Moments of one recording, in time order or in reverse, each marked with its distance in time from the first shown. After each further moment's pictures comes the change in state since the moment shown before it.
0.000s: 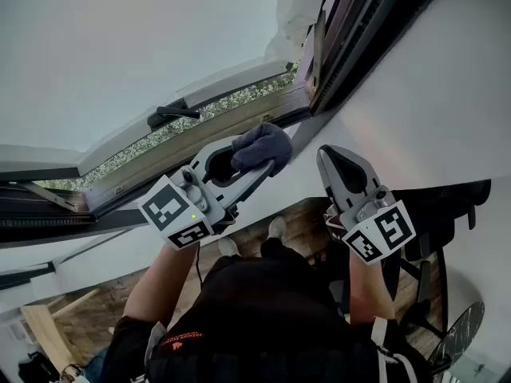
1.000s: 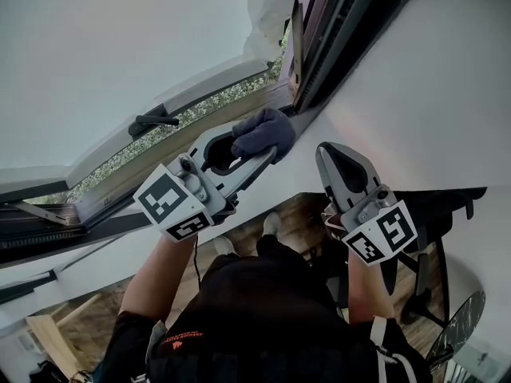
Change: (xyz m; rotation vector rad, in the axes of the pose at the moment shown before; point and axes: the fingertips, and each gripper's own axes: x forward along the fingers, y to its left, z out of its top) left arm 0.056 0.010 0.002 0.031 0.003 -0.048; right arm -0.012 -0.037 0.007 0.032 -0.033 -0.033
